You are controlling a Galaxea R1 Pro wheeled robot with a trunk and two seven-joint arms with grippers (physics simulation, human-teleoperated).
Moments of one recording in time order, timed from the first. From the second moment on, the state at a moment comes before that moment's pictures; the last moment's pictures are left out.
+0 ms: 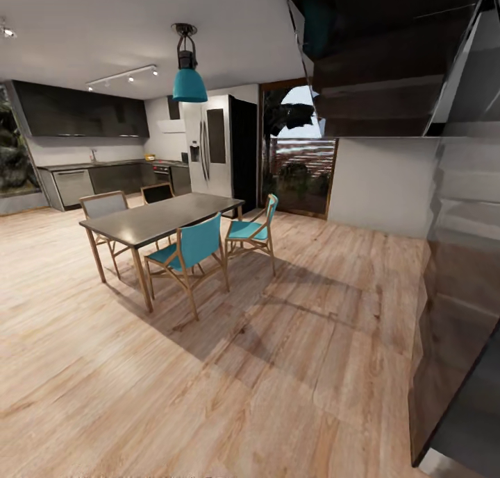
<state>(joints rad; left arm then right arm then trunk) 0.00 0.04 0.00 -0.03 0.01 -0.04 0.00 0.01 0.00 0.01 0.00 0.01 -0.03 0.00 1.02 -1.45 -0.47</state>
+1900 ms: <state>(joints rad) 0.00 -0.06 0.06 -0.03 0.12 -0.06 0.01 0.01 0.00 0.01 0.00 0.03 -0.03 -0.01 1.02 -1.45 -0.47</state>
